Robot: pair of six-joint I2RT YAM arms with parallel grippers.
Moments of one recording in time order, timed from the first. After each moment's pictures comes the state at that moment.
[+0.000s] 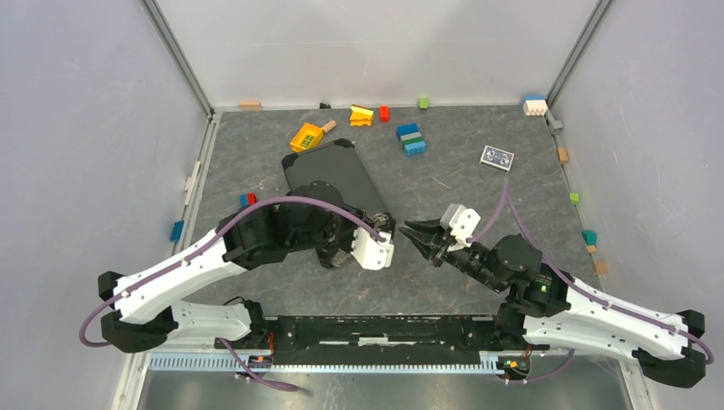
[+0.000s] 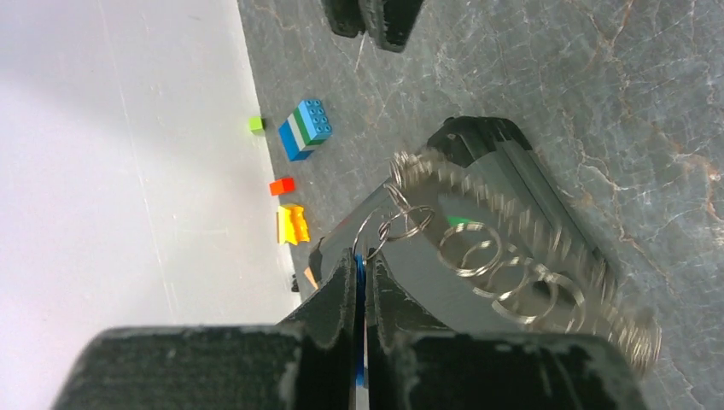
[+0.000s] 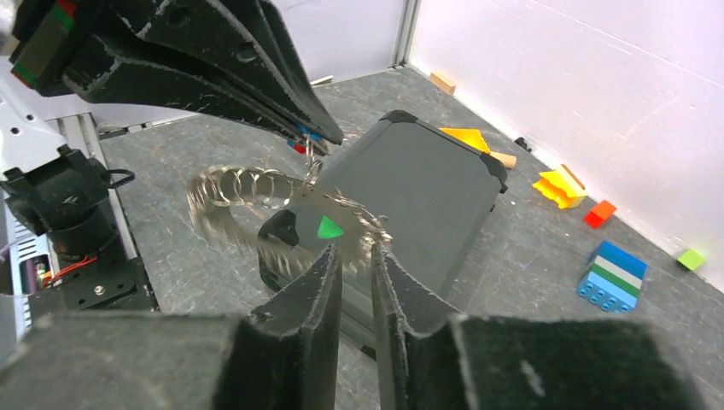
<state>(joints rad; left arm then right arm) -1.14 1.13 1.36 -0.83 -0.08 1.00 1.18 0.63 0.69 0.02 0.22 -0.14</state>
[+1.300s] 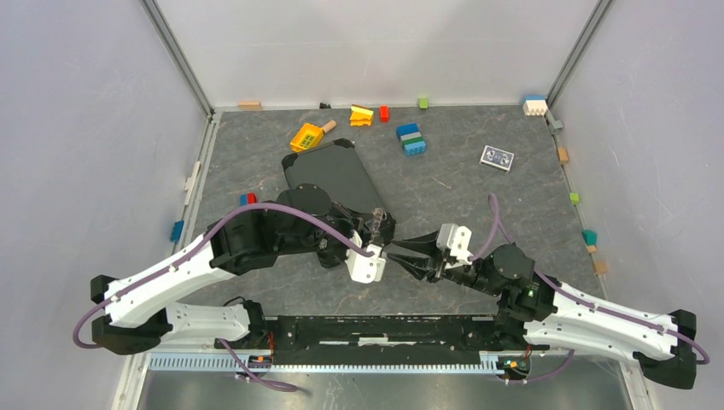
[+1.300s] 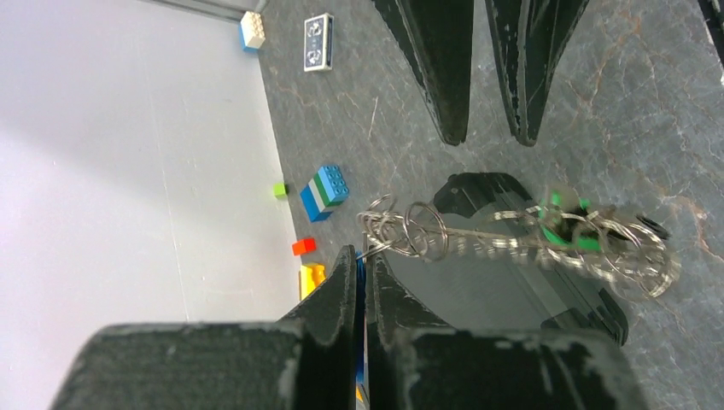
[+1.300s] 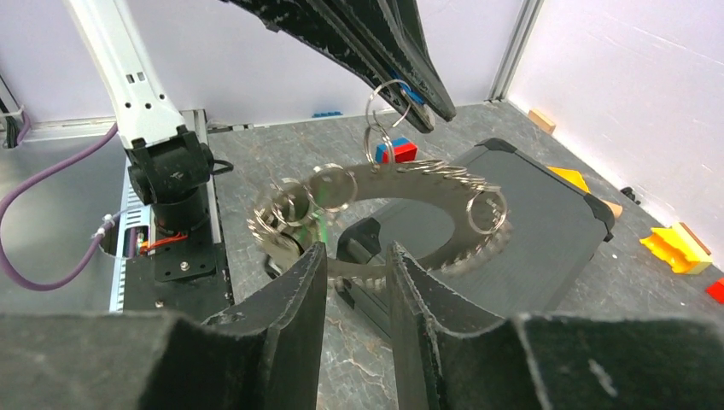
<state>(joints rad) -1.18 1.08 1.36 -0.78 0.02 1.06 1.18 0.60 0.52 0.23 -0.04 -0.10</state>
